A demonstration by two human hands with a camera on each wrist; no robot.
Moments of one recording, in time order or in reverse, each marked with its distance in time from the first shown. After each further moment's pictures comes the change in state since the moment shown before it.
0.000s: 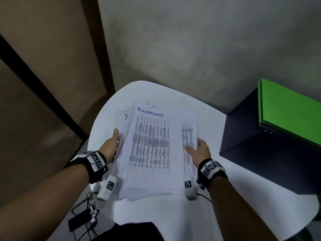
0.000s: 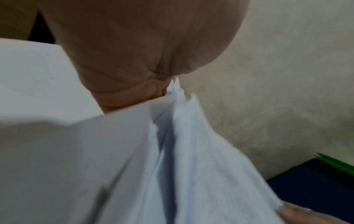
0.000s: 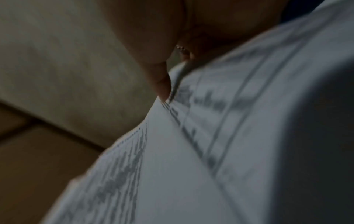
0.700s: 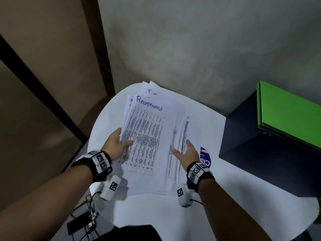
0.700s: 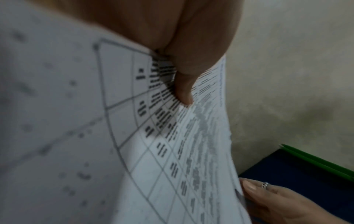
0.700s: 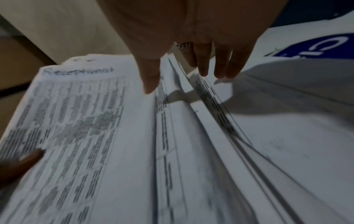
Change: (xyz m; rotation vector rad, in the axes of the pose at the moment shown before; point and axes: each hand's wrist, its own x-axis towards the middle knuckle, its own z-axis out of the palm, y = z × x) left_hand 0.006 0.002 0.001 0.213 0.021 0.370; right_hand -0.003 0.003 0.034 -0.189 -0.069 -0.092
